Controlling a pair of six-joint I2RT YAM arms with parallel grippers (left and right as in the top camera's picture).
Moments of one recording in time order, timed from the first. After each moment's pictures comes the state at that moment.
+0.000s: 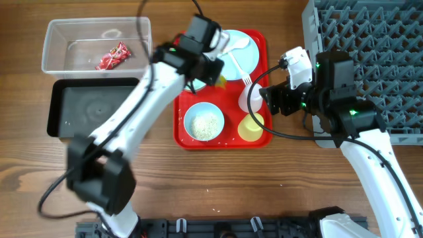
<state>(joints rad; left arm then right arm) -0.47 1.83 1.65 -0.81 0.03 0.03 0.19 1.26 1.09 -0.64 -0.31 -0.13</state>
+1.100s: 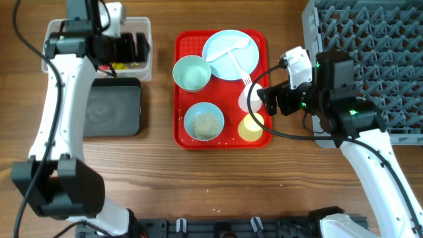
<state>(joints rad) 0.01 1.75 1.66 -0.98 0.25 -0.04 0.19 1.26 1.09 -0.64 -0.32 -0.13</state>
